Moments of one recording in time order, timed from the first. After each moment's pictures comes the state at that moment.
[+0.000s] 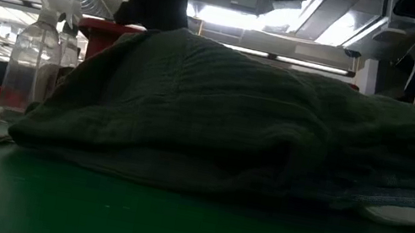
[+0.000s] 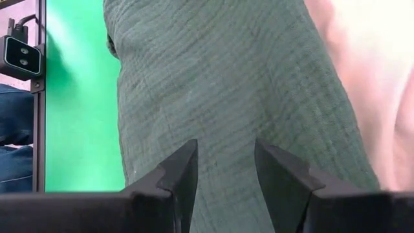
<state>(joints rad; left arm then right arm) -0.15 1.56 1.21 -0.67 -0.26 -0.77 0.46 1.07 0.79 -0.67 0.15 0.65</state>
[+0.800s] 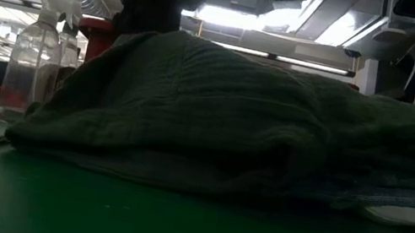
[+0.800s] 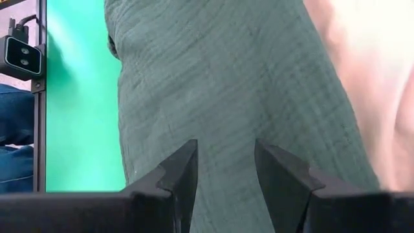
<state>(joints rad) -0.15 1.62 1.21 -0.71 -0.16 -0.78 0.46 1.07 0.79 -0.67 0.15 0.65</state>
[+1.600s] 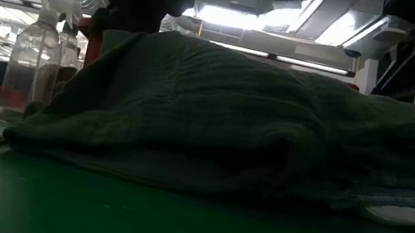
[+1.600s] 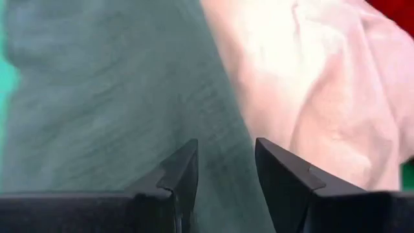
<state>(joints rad) -0.15 1.61 1.21 -0.80 -0.13 -0.92 0.46 1.10 0.77 -0.67 0.42 0.49</state>
